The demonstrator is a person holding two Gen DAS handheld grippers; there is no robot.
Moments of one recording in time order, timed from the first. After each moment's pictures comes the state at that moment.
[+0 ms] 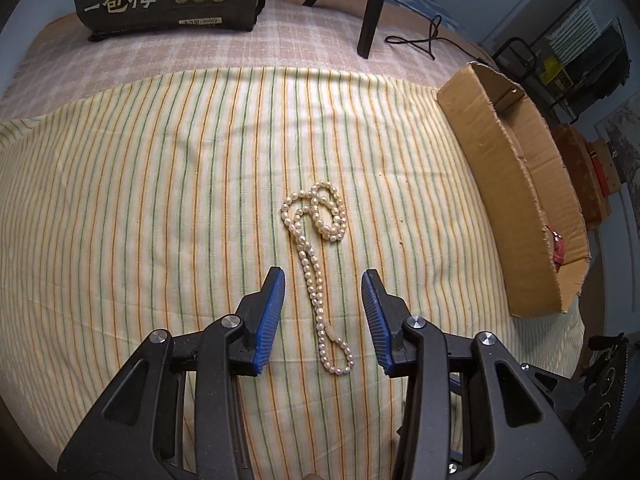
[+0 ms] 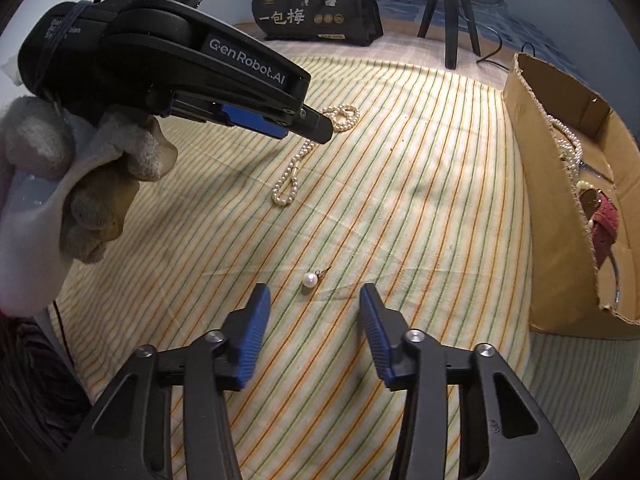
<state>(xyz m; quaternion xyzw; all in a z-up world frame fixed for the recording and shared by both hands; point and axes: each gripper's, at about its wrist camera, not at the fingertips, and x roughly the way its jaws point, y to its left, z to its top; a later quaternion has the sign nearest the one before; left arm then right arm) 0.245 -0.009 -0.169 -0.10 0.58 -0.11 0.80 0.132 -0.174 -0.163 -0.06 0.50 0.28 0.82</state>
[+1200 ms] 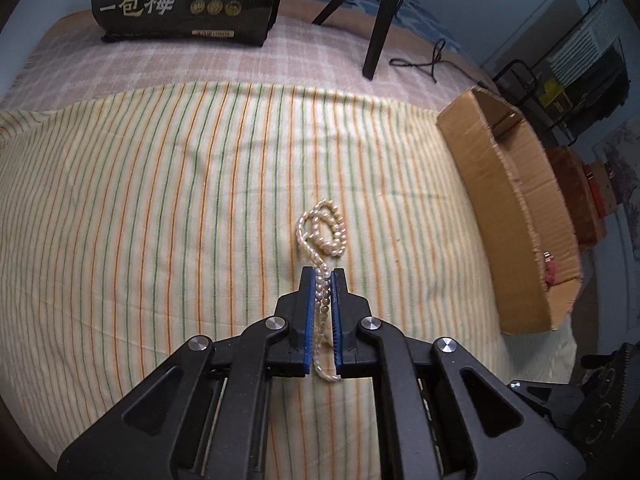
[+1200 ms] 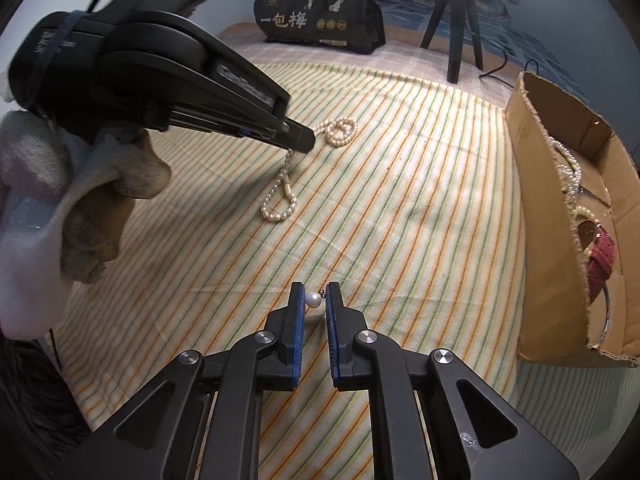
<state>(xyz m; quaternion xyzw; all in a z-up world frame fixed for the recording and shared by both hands) 0.241 -0.002 -0.156 -0.13 0.55 -0.11 0.82 0.142 -0.169 -0.160 -0.08 0.49 0.27 0.83</state>
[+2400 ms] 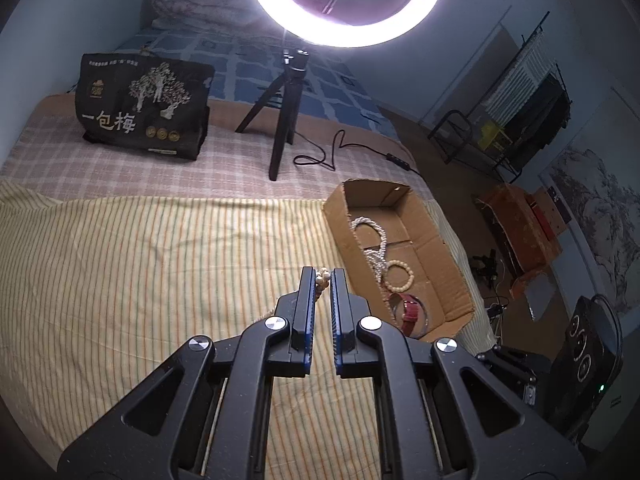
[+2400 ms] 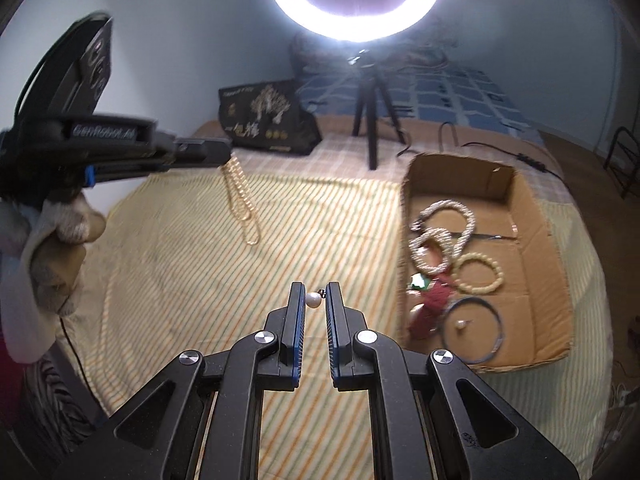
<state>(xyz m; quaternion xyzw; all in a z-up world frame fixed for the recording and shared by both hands) 0.206 -0.026 -0.029 -0.16 0.44 -0.18 0.87 0.136 -0.251 -0.065 -0.01 0.39 0.23 0.89</state>
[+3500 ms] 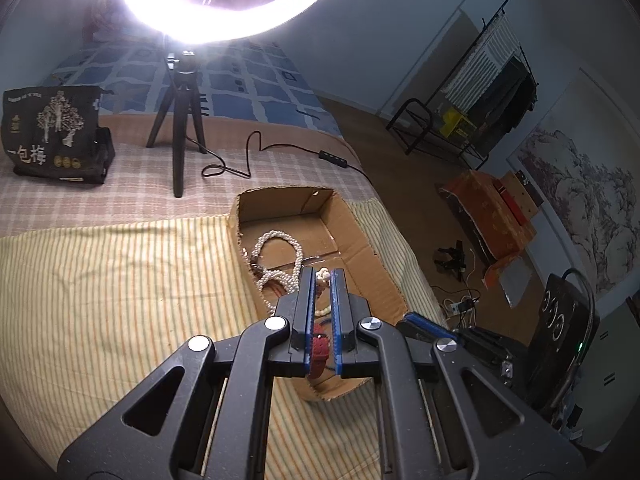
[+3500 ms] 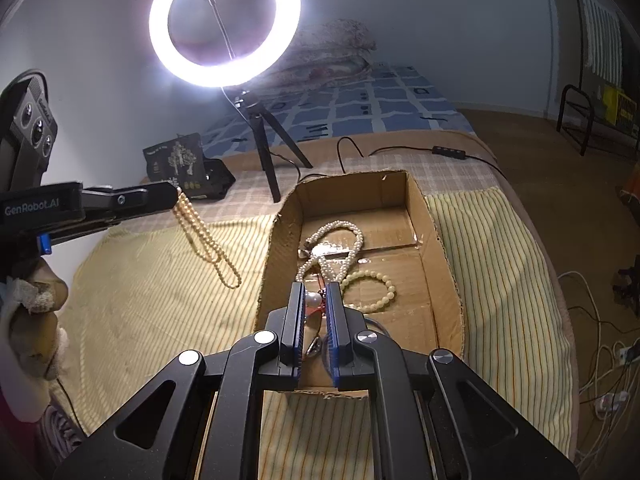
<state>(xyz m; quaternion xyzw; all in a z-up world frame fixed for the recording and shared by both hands) 0.235 -0.130 -0.015 -0.15 0.43 -0.25 0.86 0.169 -0.353 -0.055 0.06 0.38 0.15 0.91</state>
